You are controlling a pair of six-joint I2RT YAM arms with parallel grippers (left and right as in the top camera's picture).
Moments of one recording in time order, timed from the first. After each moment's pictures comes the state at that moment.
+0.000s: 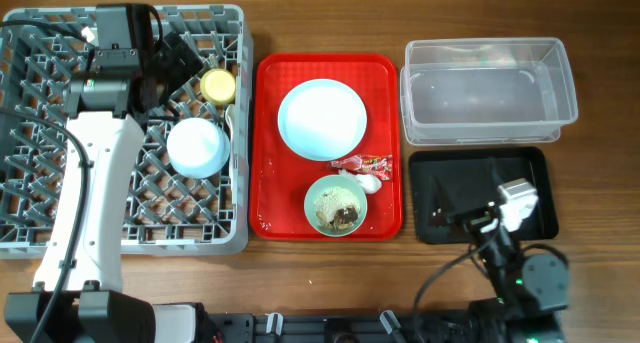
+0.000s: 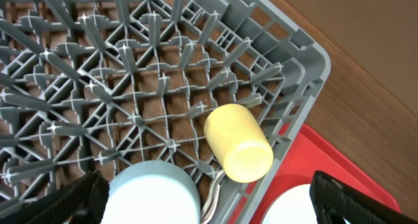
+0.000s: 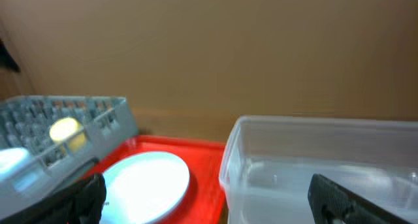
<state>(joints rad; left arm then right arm) 0.00 1.53 1.46 -0.85 -0.15 -0.63 0.16 0.12 0.24 -0.11 -0.14 0.10</state>
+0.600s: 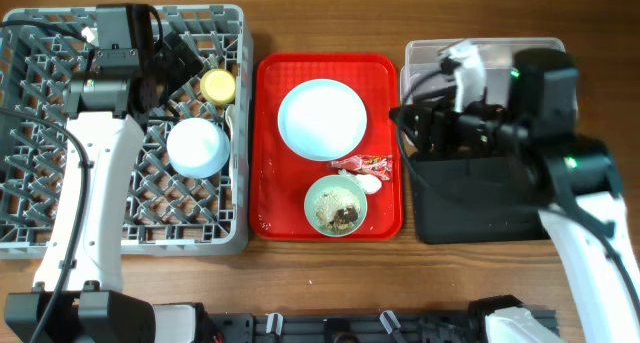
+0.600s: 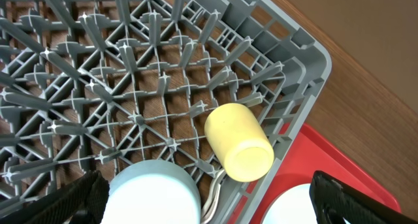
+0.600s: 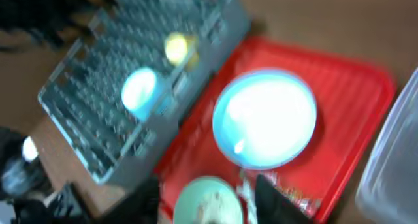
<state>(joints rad) 0.00 1.53 1.46 -0.85 -0.15 -0.63 0.18 1.23 1.24 -0.78 -0.63 0.03</state>
